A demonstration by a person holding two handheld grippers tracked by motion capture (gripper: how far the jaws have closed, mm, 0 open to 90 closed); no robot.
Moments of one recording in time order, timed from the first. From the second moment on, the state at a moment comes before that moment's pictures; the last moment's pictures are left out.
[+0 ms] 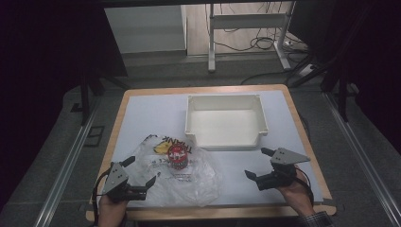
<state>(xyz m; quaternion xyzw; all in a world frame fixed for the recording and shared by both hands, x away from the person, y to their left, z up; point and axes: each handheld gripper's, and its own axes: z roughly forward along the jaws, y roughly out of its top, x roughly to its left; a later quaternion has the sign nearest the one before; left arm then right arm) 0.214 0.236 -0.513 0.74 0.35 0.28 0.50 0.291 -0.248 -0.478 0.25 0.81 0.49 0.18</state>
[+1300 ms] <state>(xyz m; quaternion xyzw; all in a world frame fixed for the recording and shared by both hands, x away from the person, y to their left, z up) 0.212 0.238 -0.511 0.72 0.34 0.26 0.55 0.300 -0.225 -0.477 0.23 0.82 0.50 0.15</state>
